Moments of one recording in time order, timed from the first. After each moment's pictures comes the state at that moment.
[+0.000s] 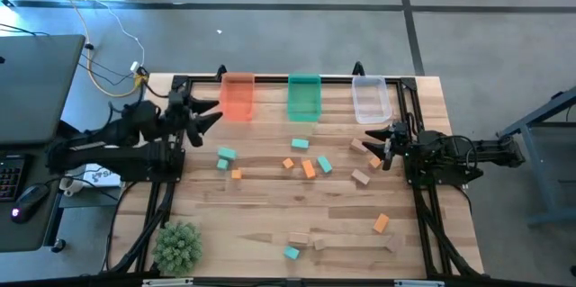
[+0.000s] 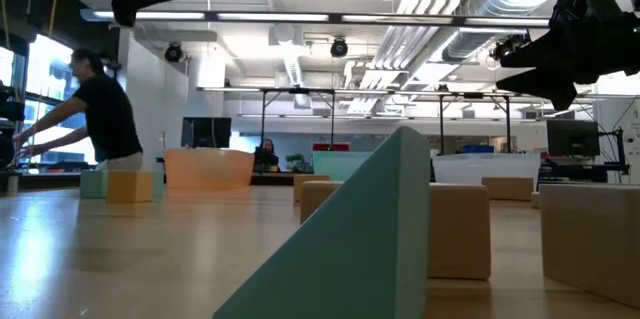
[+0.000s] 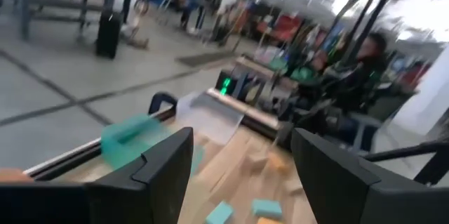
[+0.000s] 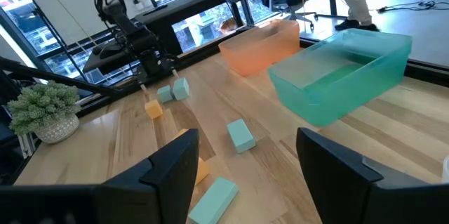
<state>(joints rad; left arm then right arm) 0.30 0.41 0.53 -0.17 -0.21 -0.34 0.06 0.03 0.08 -0.20 0.36 0.38</state>
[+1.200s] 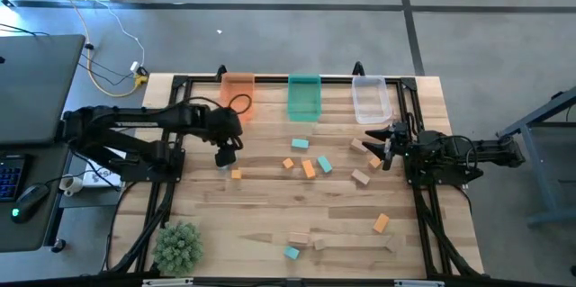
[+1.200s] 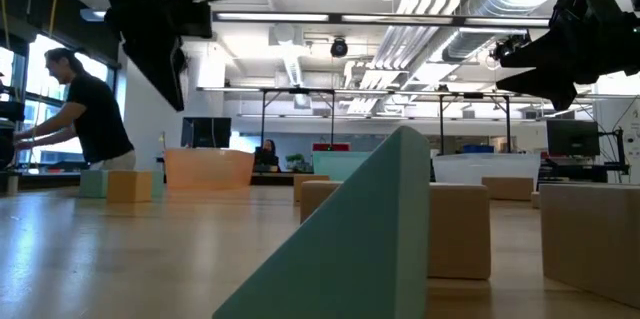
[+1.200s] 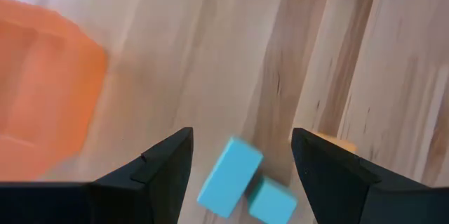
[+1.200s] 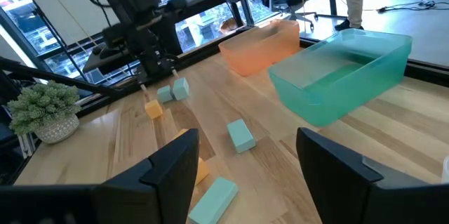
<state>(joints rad) 0.30 1.18 0.83 -0.83 -0.05 -0.07 0.06 0.03 0.08 -0.20 0.36 0.38</state>
